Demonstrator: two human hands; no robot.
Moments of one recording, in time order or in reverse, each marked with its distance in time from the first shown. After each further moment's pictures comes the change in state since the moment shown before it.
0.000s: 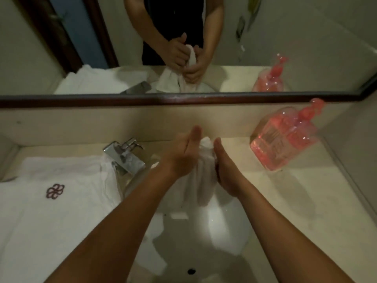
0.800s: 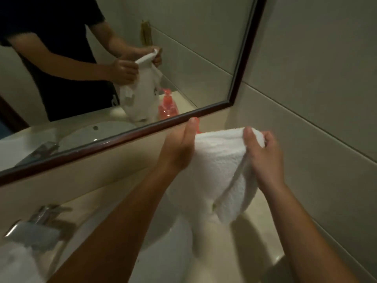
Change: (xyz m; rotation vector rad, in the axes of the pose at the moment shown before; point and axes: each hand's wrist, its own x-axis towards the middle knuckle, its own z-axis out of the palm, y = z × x) left_hand 0.066 0.142 0.170 0.073 -0.141 0.117; right_hand -0.178 -0.089 -0.190 -0.219 1.218 -0.343
